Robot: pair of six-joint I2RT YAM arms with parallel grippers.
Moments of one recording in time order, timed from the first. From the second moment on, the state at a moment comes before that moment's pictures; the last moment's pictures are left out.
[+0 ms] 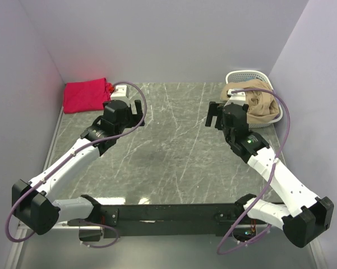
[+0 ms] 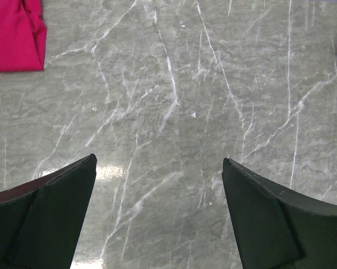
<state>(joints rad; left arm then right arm) -0.55 1.21 1.05 -0.28 -0.36 -0.36 0.48 1.06 0.99 -0.34 0.47 0.26</state>
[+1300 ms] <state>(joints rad) -0.55 1.31 1.11 -0.27 -0.27 -0.34 0.09 1.89 1.82 -0.58 0.54 0.34</state>
